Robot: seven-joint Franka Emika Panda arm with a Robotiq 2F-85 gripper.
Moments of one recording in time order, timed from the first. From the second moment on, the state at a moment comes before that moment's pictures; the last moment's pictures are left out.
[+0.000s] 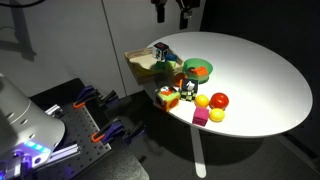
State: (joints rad) arm -0.12 -0.26 -0.12 -2.35 -0.16 2.02 -0.04
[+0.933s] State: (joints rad) arm -0.12 -0.20 -0.12 -2.36 -0.17 2.02 -0.04
